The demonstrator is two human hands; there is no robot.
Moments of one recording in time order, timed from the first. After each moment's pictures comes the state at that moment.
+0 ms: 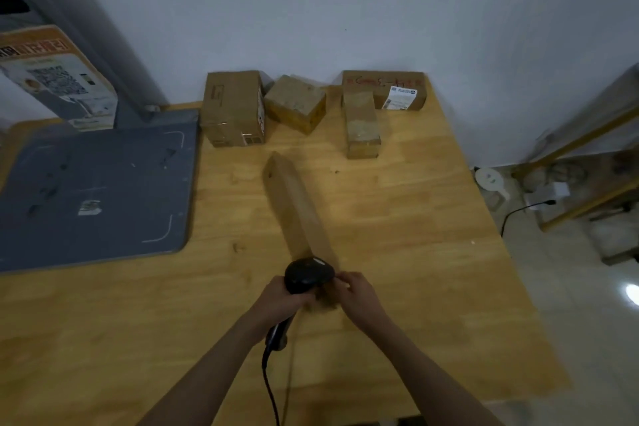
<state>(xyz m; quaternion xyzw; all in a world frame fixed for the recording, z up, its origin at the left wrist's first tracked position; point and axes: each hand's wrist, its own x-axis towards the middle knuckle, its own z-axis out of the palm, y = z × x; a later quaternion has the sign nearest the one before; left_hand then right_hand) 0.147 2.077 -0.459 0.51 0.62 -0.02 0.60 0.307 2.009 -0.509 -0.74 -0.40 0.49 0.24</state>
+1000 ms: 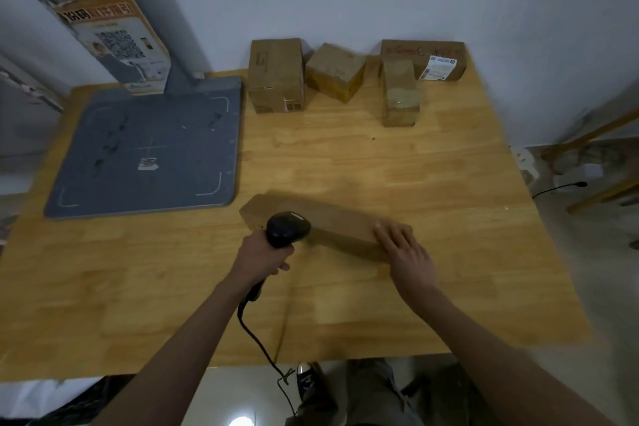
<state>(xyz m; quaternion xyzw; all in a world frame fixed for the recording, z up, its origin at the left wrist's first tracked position) 0.038 2.072 -0.414 0.54 0.68 0.05 0.49 0.301 1.963 -0.503 -0.76 -0.62 0.20 0.00</state>
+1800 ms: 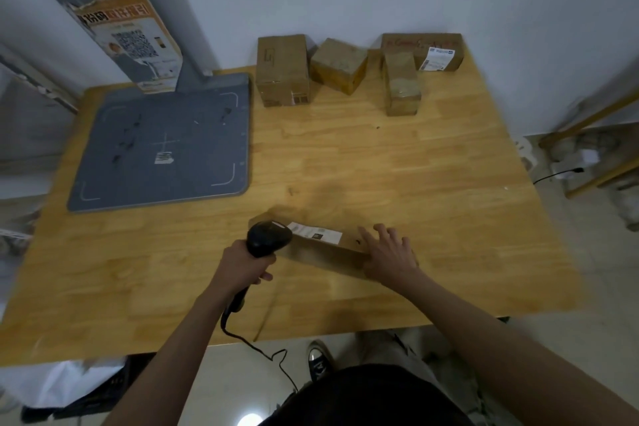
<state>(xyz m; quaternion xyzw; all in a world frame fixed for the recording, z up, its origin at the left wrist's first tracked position) -0.036 2.035 -0.393 0.54 0.69 0.03 0.48 0.236 1.963 -0.493 -0.73 -0.63 0.24 -0.13</state>
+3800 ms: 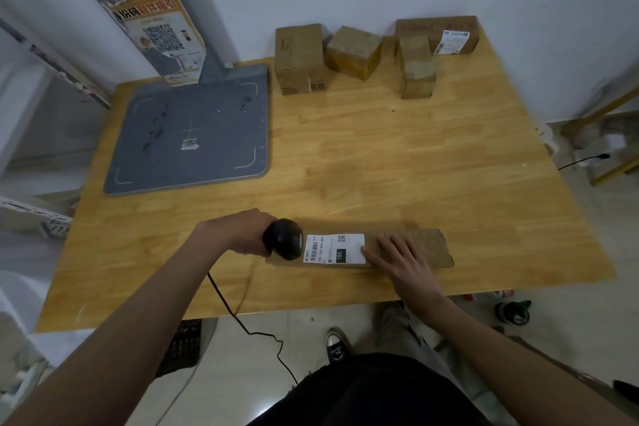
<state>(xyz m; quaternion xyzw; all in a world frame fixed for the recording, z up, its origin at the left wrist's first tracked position) -0.064 2.057 -0.355 0.80 0.44 -0.31 0.27 0.205 1.867 -0.500 -0.64 -0.76 0.12 -0.09</state>
